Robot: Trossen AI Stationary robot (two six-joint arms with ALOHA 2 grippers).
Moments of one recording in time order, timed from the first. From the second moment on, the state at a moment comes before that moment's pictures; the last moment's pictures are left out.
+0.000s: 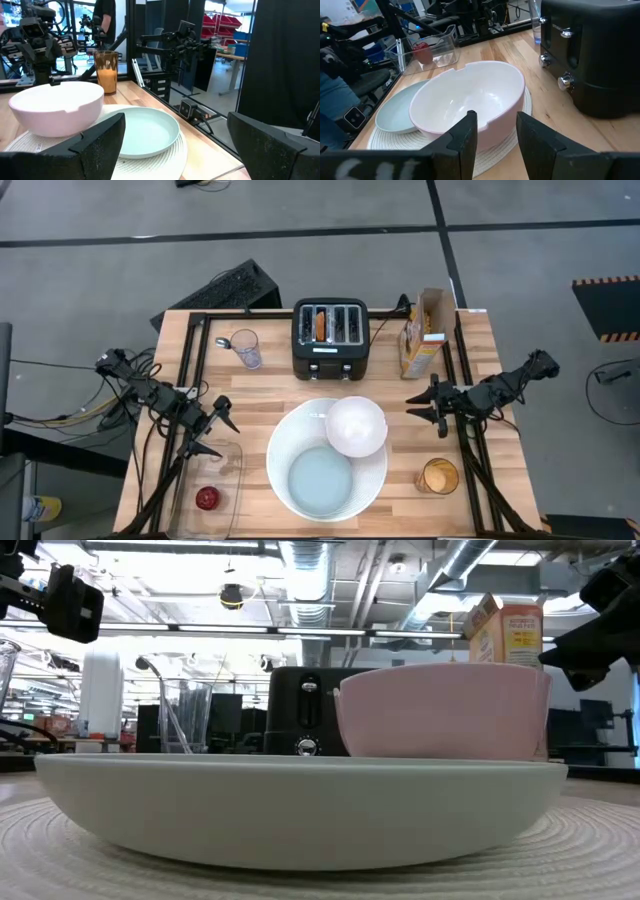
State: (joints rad) left arm -0.56 0.01 0.02 0.00 -0.01 -0.08; right arm 0.49 0.00 0.11 -0.34 0.49 0.38
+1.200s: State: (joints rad) left arm -0.56 0.05 0.18 0.01 -0.48 -0.09; right arm 0.49 0.00 0.11 -0.34 0.50 0.38
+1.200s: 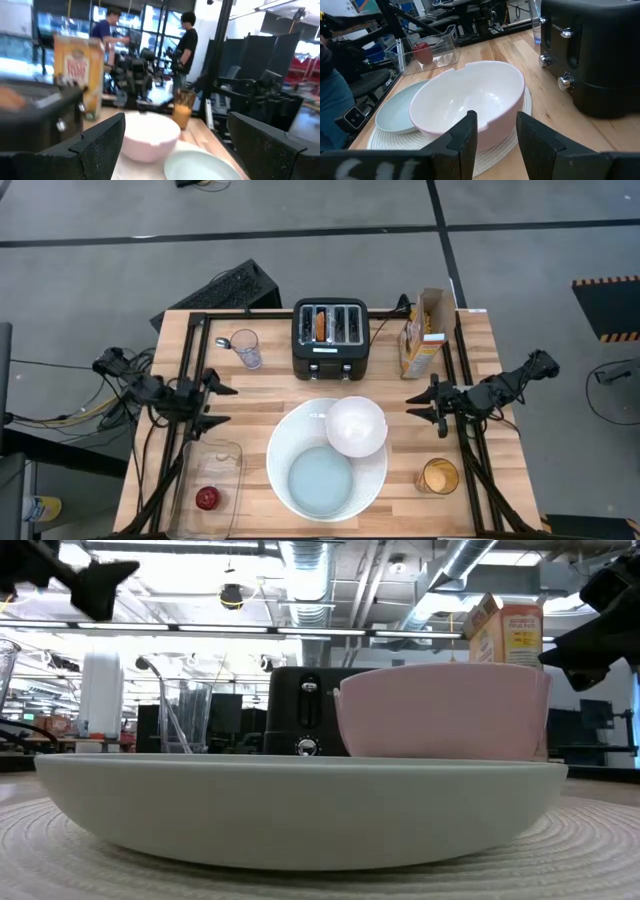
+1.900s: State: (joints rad) left arm -0.46 0.51 0.65 -0.02 -0.88 0.20; right arm 0.49 0.00 0.11 -0.34 0.50 0.38
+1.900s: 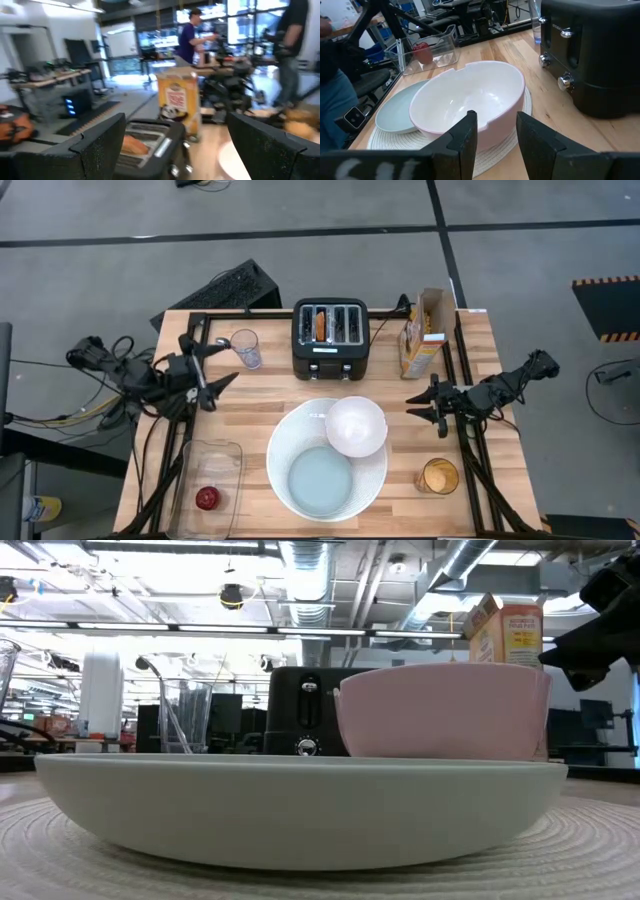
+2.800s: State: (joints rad) left arm 0.11 1.02 0.65 0.64 -0.41 0.21; right arm 0.49 0.00 0.11 -0.34 0.49 0.38
